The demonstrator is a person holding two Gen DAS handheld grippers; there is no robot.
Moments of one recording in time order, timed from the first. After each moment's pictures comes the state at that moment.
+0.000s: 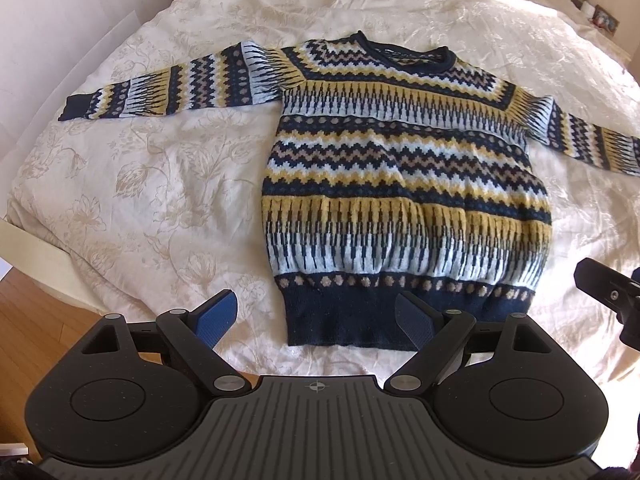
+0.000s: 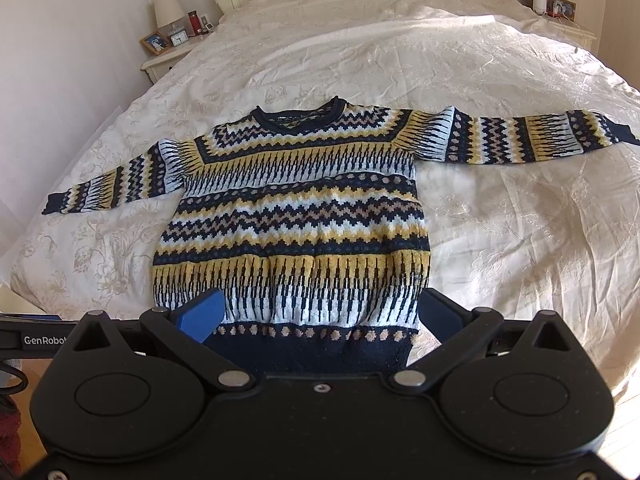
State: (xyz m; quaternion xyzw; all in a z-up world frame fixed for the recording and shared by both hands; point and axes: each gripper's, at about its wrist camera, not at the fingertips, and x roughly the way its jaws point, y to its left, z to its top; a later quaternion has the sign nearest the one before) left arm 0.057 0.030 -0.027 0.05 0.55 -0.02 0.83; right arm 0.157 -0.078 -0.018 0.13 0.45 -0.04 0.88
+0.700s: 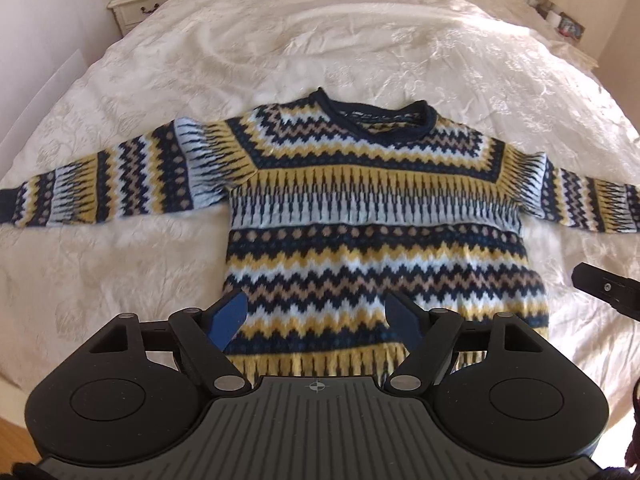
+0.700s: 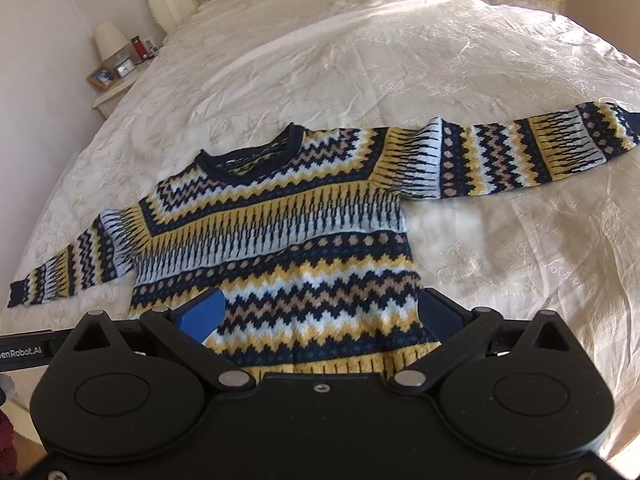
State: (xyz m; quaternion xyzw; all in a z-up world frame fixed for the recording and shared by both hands) left arm 0.201 0.008 -0.035 0.05 0.52 -0.11 0.85; right arm 0.272 -0.138 -0.044 0.20 0.45 -0.12 0.86
